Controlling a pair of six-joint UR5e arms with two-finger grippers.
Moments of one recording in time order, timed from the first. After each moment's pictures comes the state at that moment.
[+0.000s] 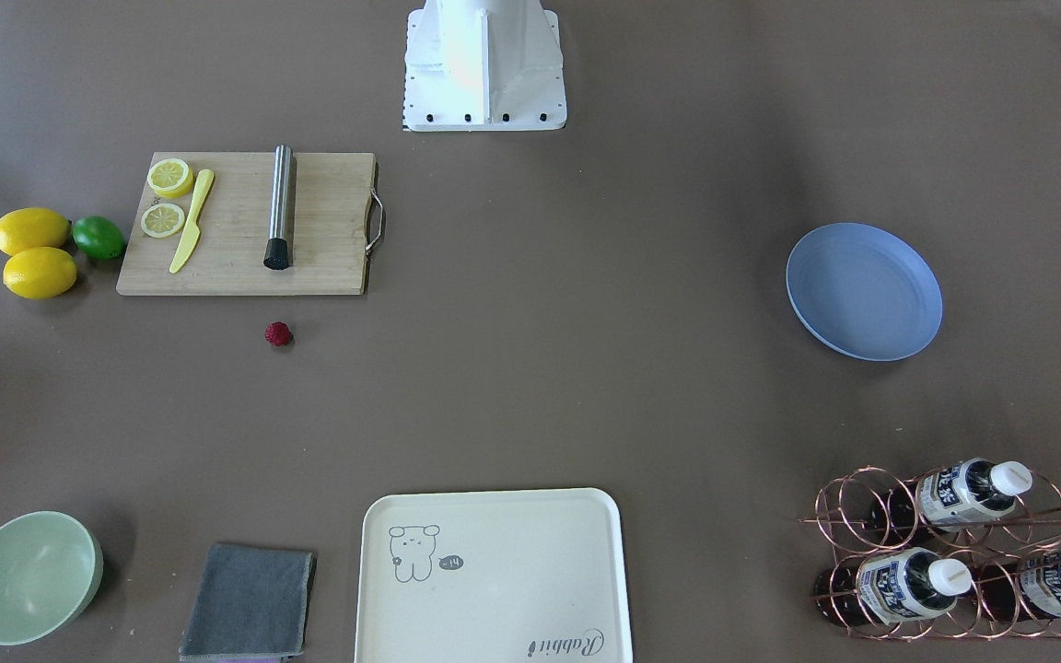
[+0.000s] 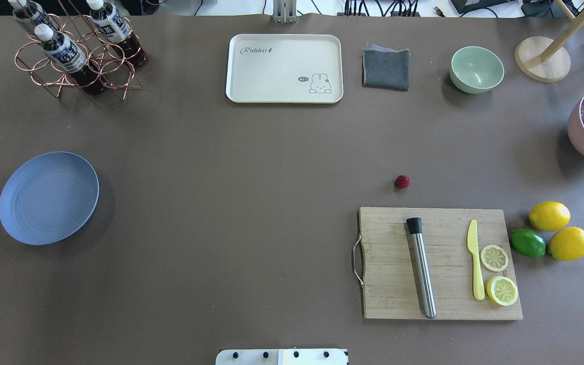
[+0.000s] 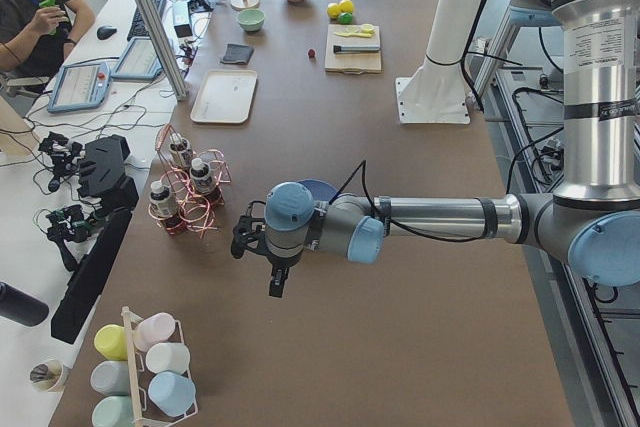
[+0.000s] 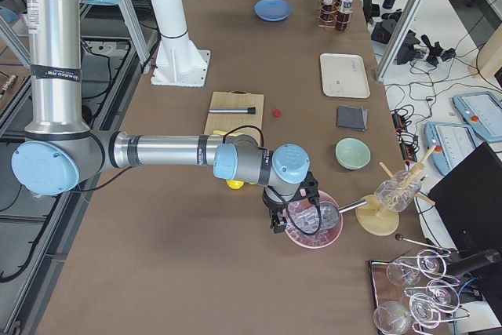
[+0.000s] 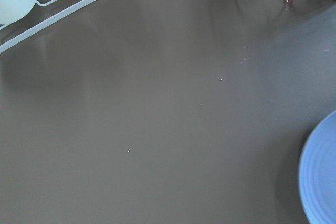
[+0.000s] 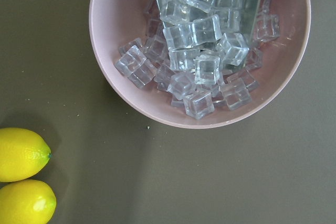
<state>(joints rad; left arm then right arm) -1.54 -1.46 -1.67 -1.85 -2.39 -0.10 1.56 -1.61 1.65 -1.71 2.38 -0.34</state>
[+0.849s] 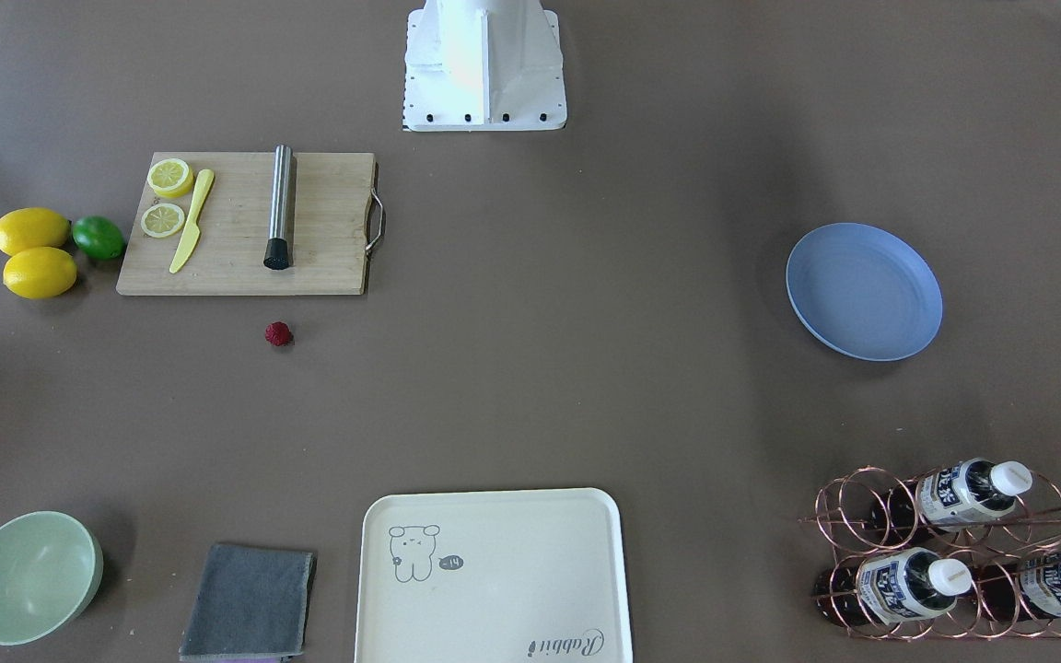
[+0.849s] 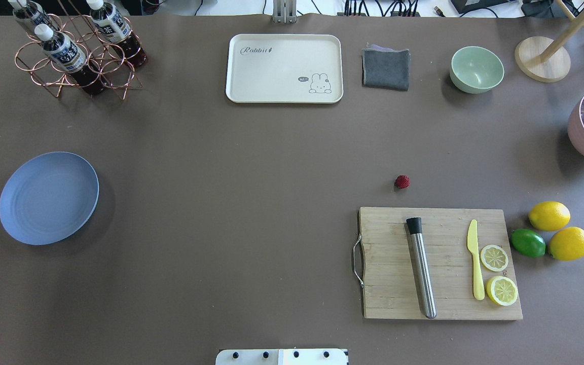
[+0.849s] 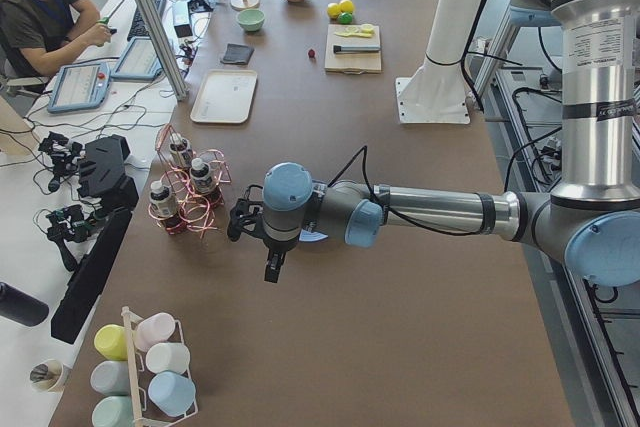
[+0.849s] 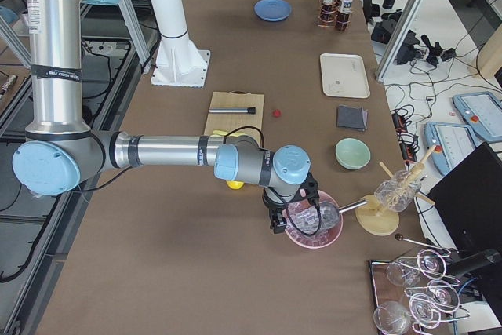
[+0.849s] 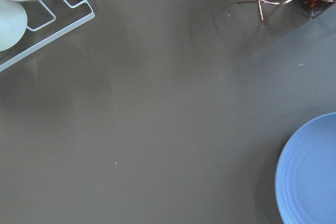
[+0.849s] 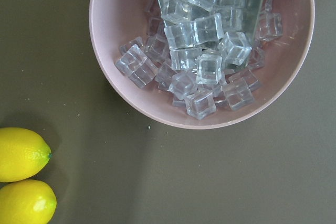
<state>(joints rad) -1.54 -1.44 -1.73 -1.81 -2.39 -0.10 1.56 -1.61 1.64 -1.71 2.38 -0.34</state>
